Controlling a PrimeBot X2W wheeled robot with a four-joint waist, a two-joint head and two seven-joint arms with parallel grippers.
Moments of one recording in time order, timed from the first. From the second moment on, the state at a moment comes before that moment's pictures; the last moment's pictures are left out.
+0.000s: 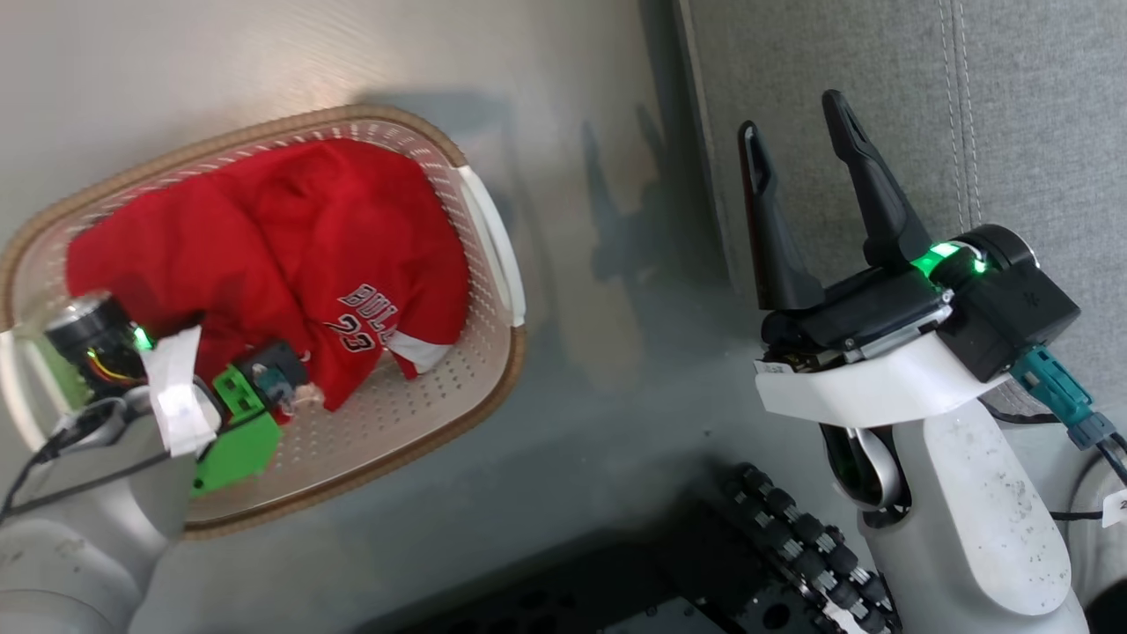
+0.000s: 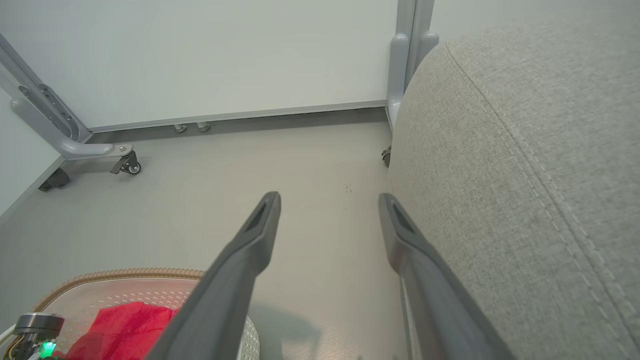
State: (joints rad) left arm -0.88 0.33 -0.78 1.28 0.33 -0.08 -0.12; right arm -0.38 -0.05 0.23 -0.09 0.20 0.13 -0.26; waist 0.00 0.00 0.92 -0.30
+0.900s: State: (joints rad) left arm -0.94 0.35 -0.81 1.29 0.23 -0.13 0.07; right arm -0.40 -0.05 0.24 -0.09 0.24 0.13 -0.26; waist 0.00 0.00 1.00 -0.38
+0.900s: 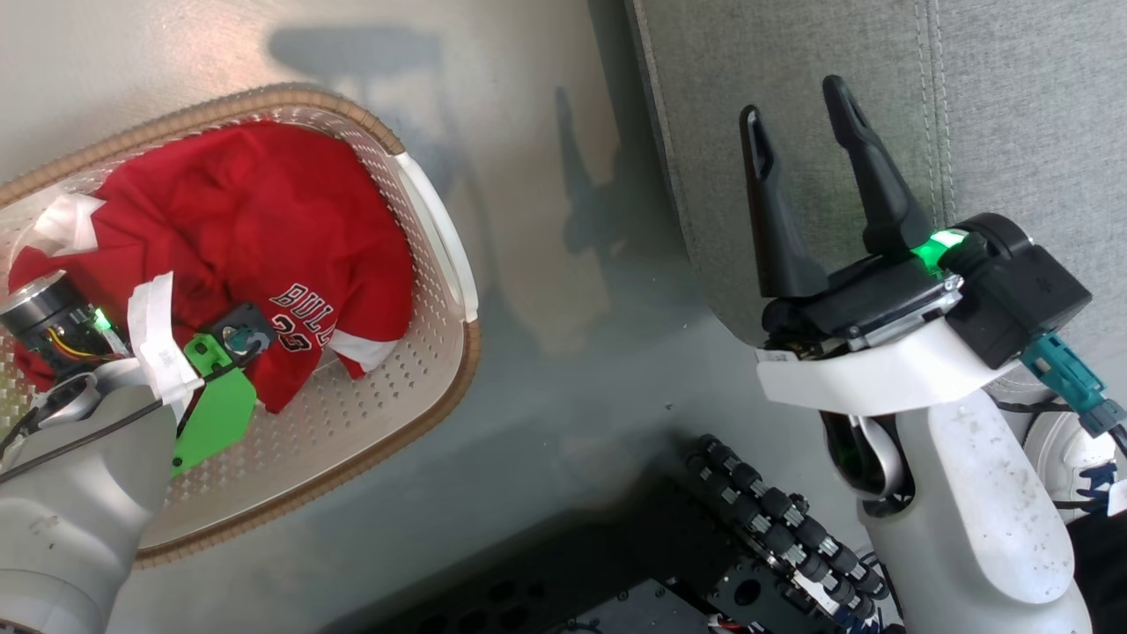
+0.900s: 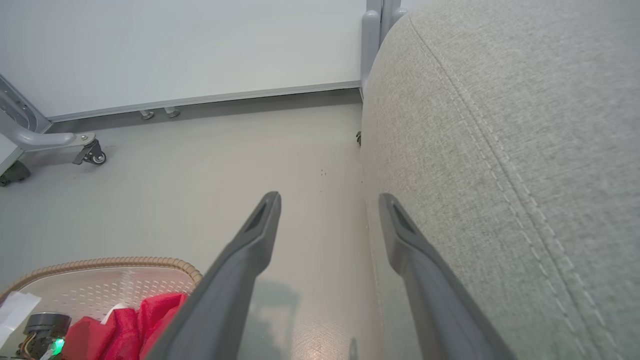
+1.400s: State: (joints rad) left arm -0.82 0.24 -0.80 1.29 0.14 -0.09 -0.05; right arm -0.37 -0.05 0.21 -0.01 0.17 0.13 -0.26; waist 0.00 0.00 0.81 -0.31
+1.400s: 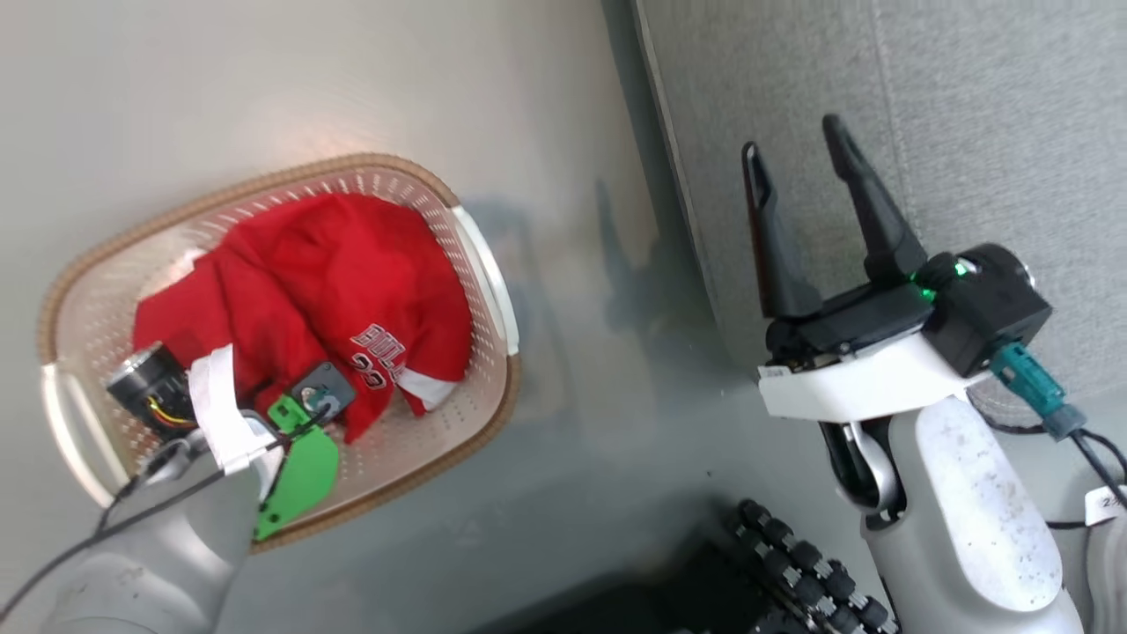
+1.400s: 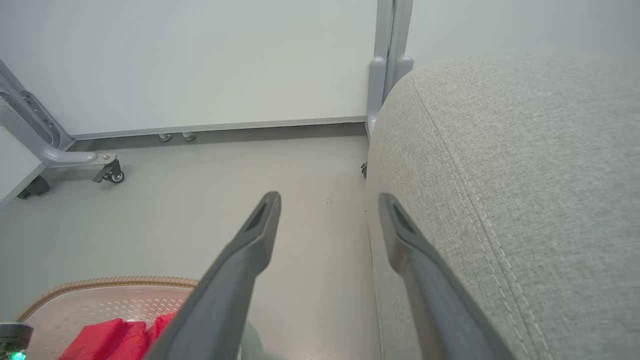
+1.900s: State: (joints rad) left arm -0.68 0.16 -0.65 1.19 -0.06 0.00 -0.26; right arm -0.26 -0.05 0.19 0.07 0.13 0.13 -0.26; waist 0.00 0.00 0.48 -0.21
